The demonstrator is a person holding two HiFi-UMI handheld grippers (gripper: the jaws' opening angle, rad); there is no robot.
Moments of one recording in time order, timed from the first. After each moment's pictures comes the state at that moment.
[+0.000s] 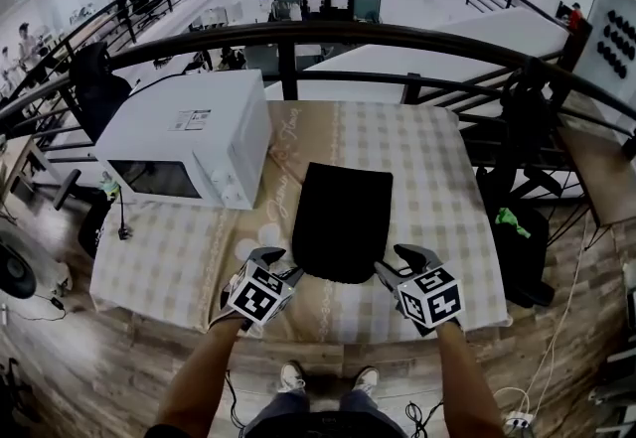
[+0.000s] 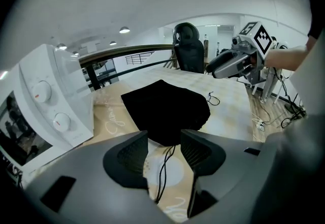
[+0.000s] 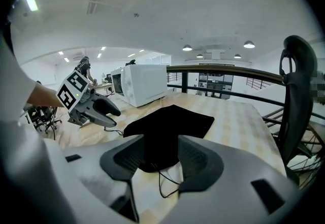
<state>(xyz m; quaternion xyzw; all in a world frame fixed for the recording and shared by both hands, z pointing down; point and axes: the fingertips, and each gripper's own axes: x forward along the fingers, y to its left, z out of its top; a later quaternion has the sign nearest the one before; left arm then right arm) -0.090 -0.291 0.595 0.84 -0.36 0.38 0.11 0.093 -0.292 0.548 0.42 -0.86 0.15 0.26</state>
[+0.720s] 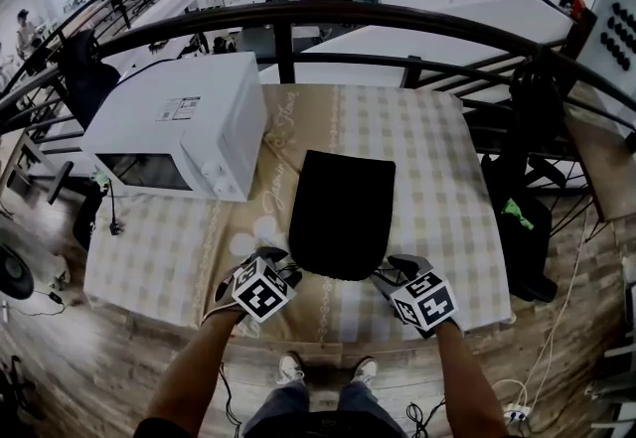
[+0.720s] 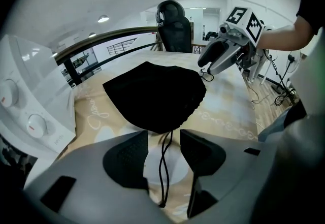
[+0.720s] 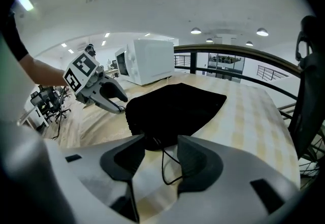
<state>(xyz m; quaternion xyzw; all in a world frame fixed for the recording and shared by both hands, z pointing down) -0.087 -0.285 0.646 0.83 -0.28 0.47 0.10 0.087 -0.279 0.617 0.36 -0.85 0.18 0.34</state>
